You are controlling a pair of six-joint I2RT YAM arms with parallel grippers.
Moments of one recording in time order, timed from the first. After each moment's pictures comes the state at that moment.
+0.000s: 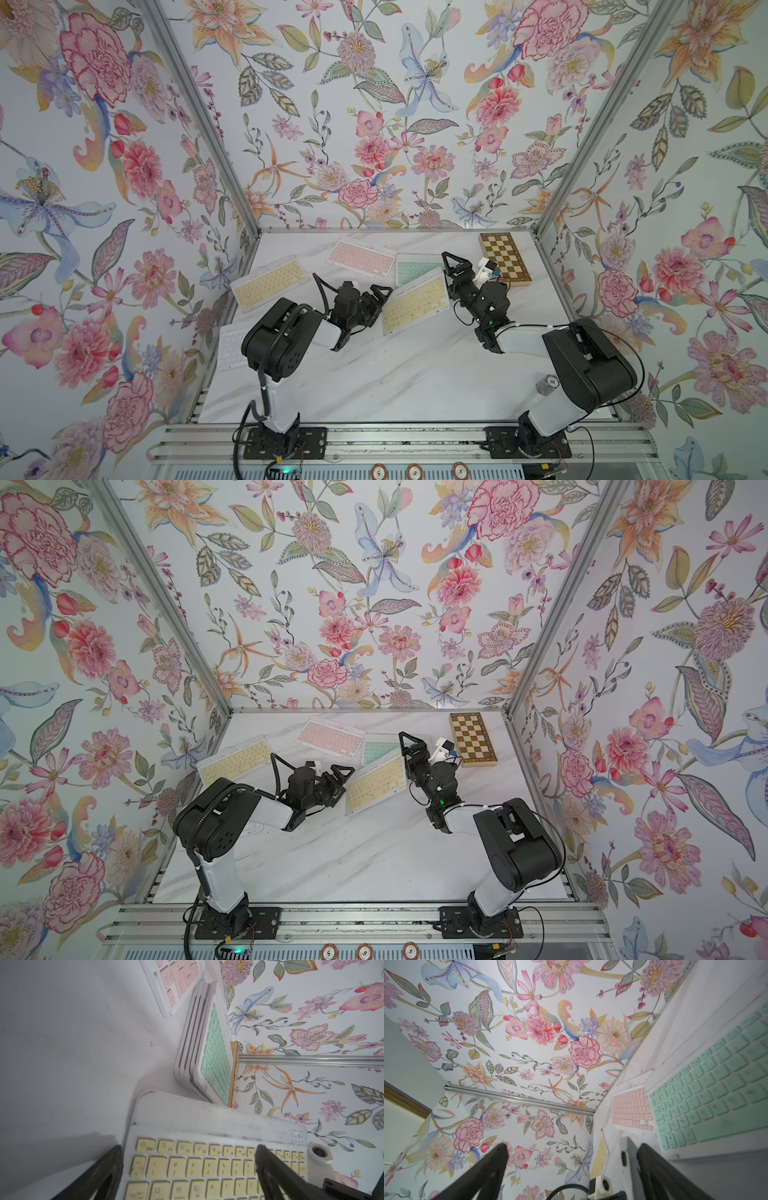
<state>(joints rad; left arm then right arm) -0.50 1.89 0.68 0.84 0.29 -1.34 0.46 1.60 0.60 1.05 -0.09 1.41</state>
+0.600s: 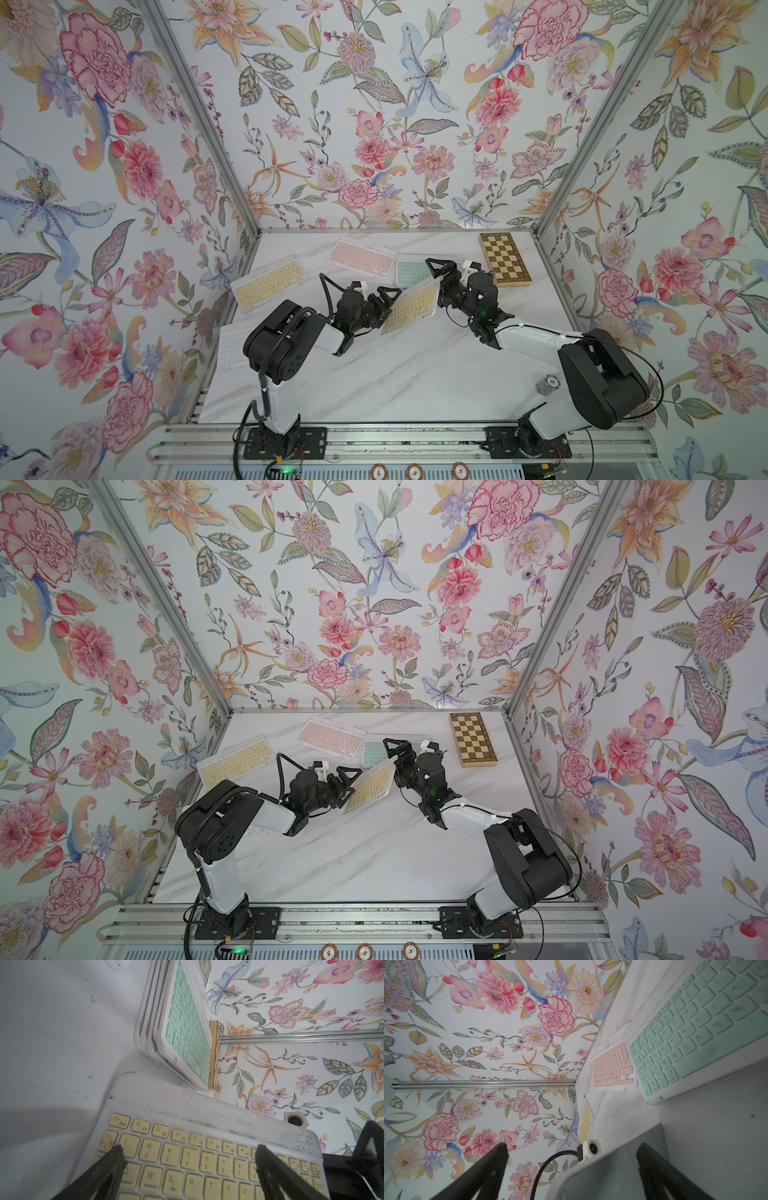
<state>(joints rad) -0.53 1.88 0.65 0.94 0.34 -1.36 0.51 1.51 0.76 0.54 -0.14 1.43</state>
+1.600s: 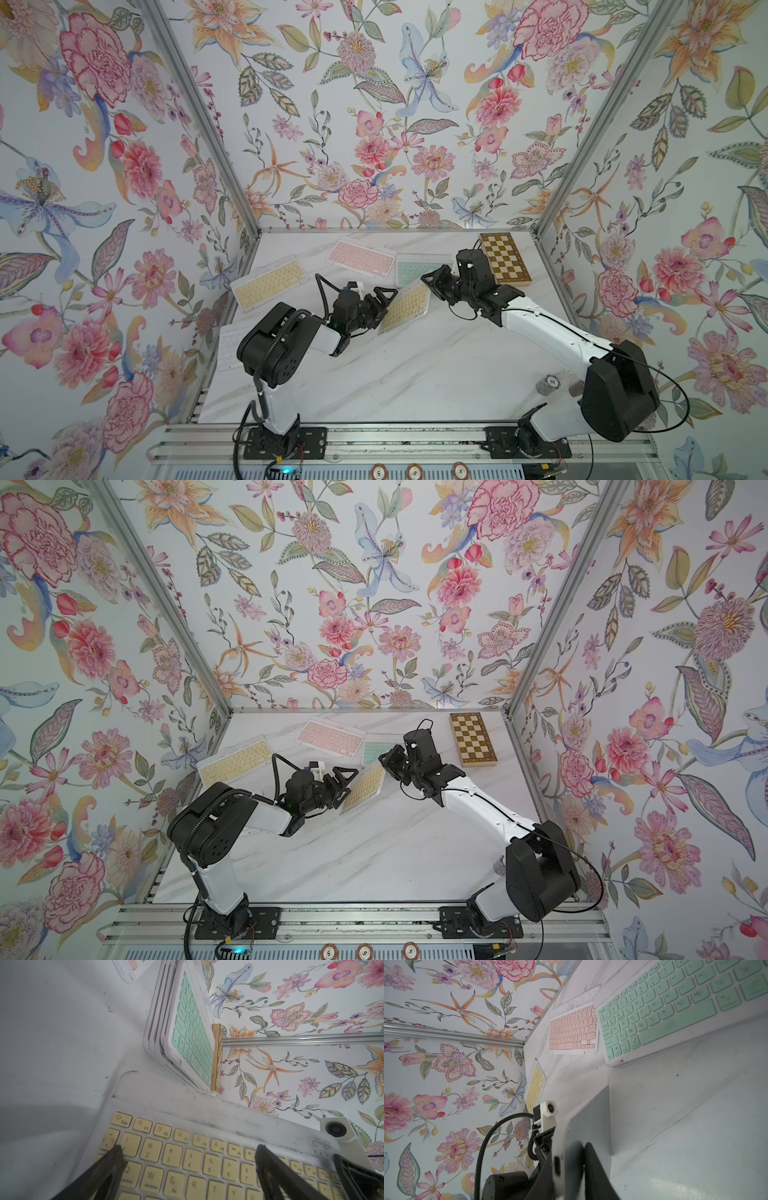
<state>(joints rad) -0.50 1.84 0.63 0.88 0.34 -1.34 0.55 1.46 1.06 -0.18 -0.20 1.09</state>
